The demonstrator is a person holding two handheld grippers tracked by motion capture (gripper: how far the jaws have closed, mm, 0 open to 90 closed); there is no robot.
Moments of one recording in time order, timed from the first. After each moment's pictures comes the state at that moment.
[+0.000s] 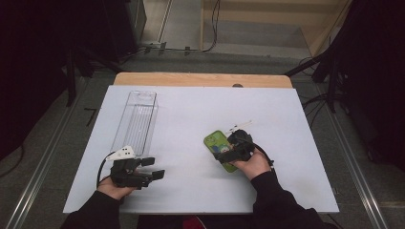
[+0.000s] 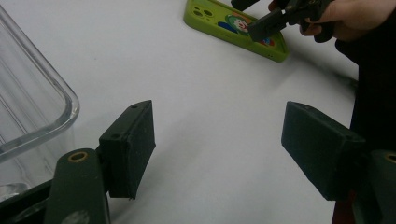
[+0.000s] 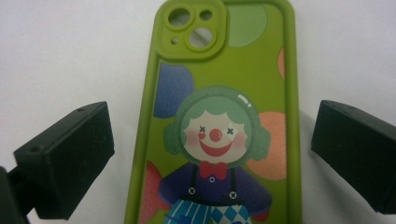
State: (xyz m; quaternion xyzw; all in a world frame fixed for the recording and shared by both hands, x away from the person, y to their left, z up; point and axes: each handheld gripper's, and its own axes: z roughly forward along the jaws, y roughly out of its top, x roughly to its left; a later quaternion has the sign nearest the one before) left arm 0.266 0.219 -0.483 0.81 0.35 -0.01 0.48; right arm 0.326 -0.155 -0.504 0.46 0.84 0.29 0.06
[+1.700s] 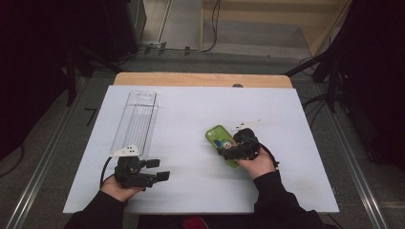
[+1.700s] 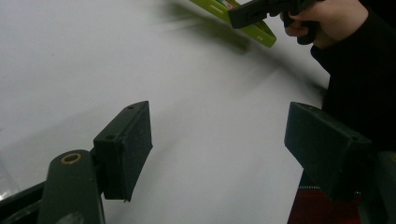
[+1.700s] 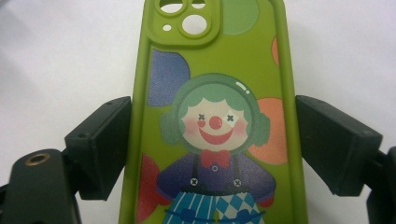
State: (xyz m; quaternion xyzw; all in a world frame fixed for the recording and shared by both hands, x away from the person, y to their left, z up) left arm 0.263 0.201 -0.470 0.80 0.36 -0.07 0.47; right arm 0.317 -0.169 -0.485 0.47 0.82 0.33 0.08
